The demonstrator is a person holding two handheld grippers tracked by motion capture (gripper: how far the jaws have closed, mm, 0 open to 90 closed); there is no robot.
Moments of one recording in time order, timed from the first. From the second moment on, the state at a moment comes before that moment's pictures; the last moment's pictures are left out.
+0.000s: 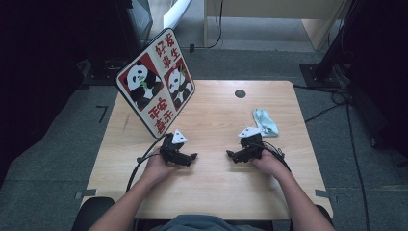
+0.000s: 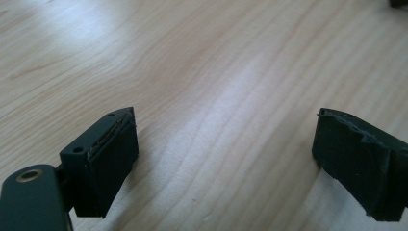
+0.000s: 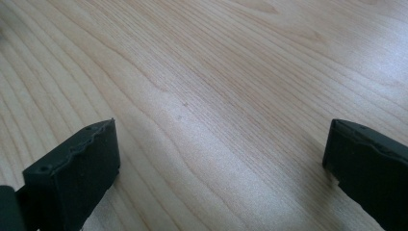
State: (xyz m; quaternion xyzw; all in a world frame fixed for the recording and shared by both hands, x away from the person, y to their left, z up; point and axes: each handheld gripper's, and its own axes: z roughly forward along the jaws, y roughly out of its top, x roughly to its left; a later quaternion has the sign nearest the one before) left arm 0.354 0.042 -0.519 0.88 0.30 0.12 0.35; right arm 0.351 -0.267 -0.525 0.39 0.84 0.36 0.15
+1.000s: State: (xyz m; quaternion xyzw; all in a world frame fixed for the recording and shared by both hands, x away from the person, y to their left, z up) left arm 0.369 0.092 -0.469 0.87 0.32 0.02 0.37; right arm 0.351 -0.266 -0.525 0.38 0.84 0.36 0.15
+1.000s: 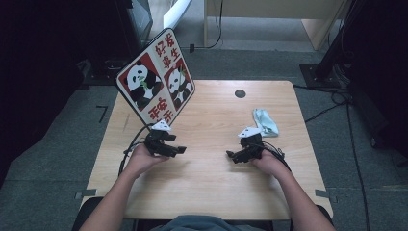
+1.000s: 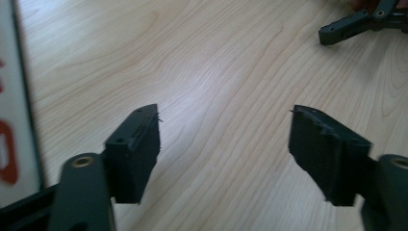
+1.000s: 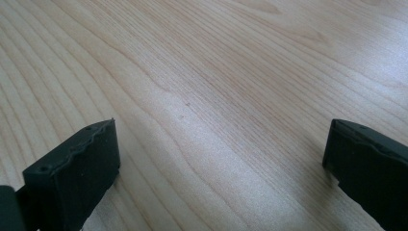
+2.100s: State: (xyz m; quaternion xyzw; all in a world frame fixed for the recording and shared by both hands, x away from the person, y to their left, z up) left arm 0.364 0.177 -0.446 0.81 0.39 0.06 0.42; right arm 0.355 -0.263 -0.525 0.37 0.85 0.36 0.14
